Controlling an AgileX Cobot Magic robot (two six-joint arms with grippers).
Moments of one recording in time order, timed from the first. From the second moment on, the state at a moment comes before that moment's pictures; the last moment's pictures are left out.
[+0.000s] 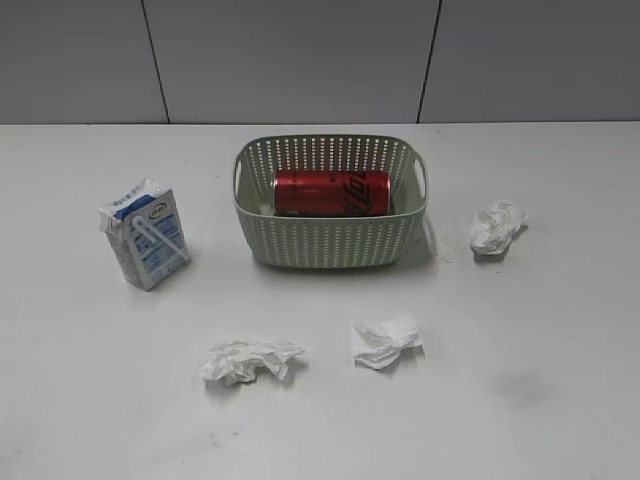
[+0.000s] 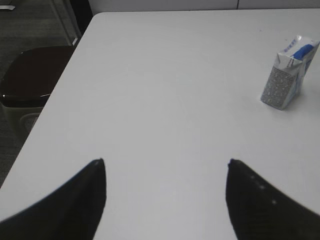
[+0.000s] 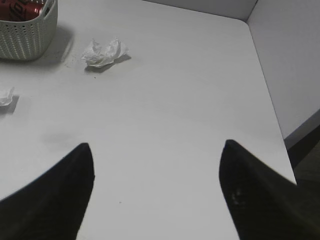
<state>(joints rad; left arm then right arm) 0.01 -0.01 -0.48 0.01 1.08 0.01 0.16 -0.01 -0.50 -0.06 1.03 -0.07</state>
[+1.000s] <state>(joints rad) 0.01 -0.01 -0.48 0.01 1.08 0.01 0.16 -0.01 -0.50 -0.12 1.03 -0.07</state>
